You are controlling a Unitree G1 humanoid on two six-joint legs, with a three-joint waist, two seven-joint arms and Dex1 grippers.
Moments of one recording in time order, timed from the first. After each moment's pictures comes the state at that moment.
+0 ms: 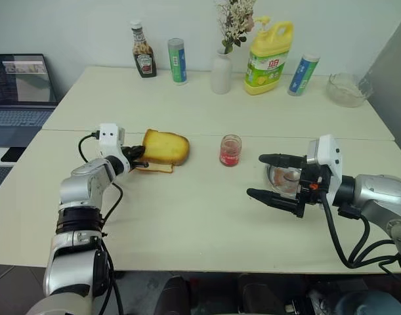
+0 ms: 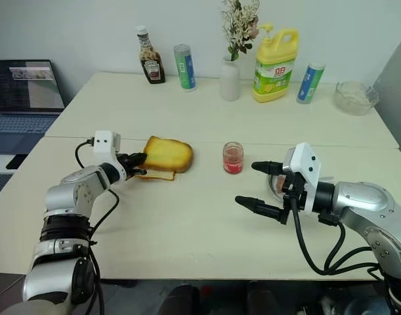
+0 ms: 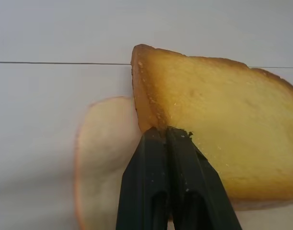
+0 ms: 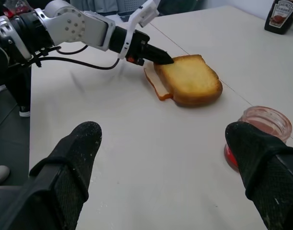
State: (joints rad) left arm -0.58 0.51 0.23 0.33 -0.38 0.65 -0.57; right arm -0.28 -0.82 -0.13 -0.66 0.81 0.78 0.72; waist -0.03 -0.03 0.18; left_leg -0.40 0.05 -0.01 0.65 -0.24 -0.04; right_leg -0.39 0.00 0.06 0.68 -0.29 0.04
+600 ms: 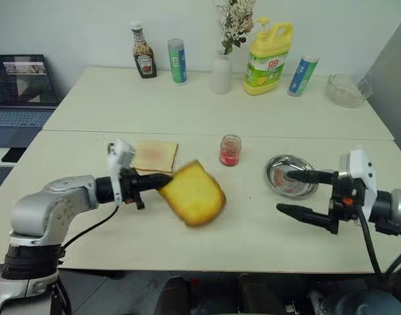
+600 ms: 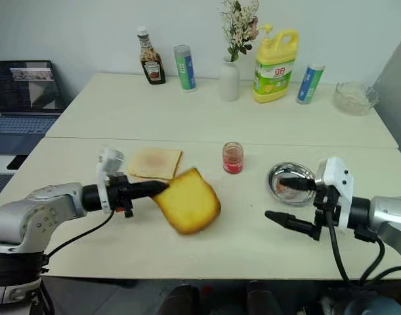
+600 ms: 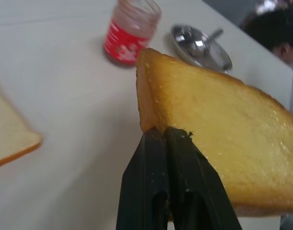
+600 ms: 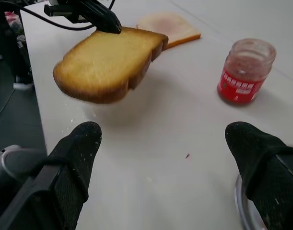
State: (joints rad) left arm -0.36 0.77 0.01 -0.18 -0.62 0.83 -1.03; right arm 0.03 -0.97 -0.36 -0.68 0.86 0.80 0.86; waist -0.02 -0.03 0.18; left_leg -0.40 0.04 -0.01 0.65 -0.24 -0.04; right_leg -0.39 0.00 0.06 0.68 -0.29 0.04
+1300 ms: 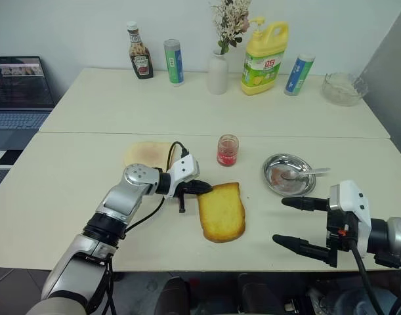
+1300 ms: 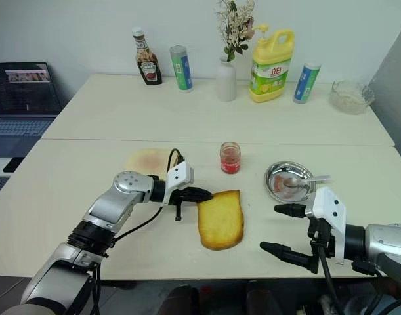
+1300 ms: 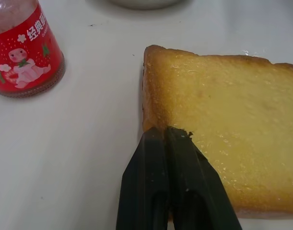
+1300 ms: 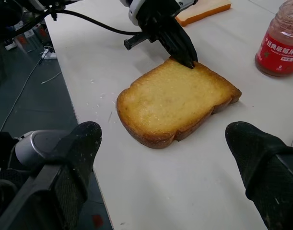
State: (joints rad) left arm -0.61 0.53 -0.32 0.30 -0.14 0.19 -1.14; right arm 0.19 -0.96 -0.37 -0.83 0.87 0.78 0.81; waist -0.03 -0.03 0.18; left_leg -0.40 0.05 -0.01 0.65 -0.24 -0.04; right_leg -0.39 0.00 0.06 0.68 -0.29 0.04
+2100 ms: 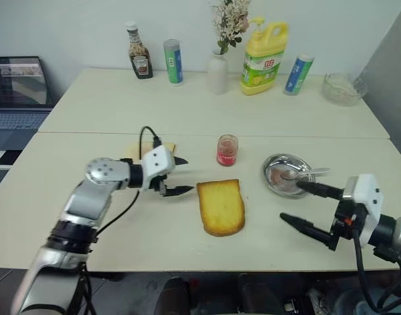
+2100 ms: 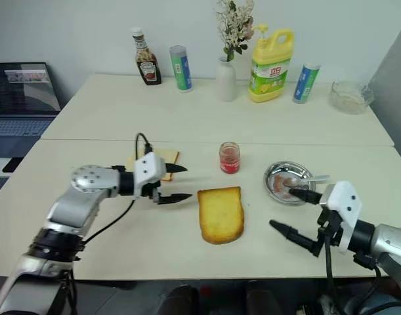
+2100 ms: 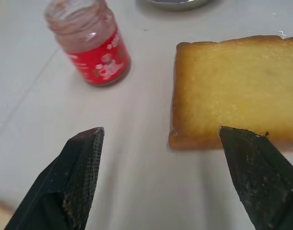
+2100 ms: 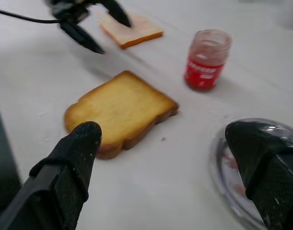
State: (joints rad) left arm -0.47 0.73 -0.09 -0.04 -0.21 0.24 -1.13; right arm 0.26 -0.80 -0.44 -0.73 0.69 0.58 0.75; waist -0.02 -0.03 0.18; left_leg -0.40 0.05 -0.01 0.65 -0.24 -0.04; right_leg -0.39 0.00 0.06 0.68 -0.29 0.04
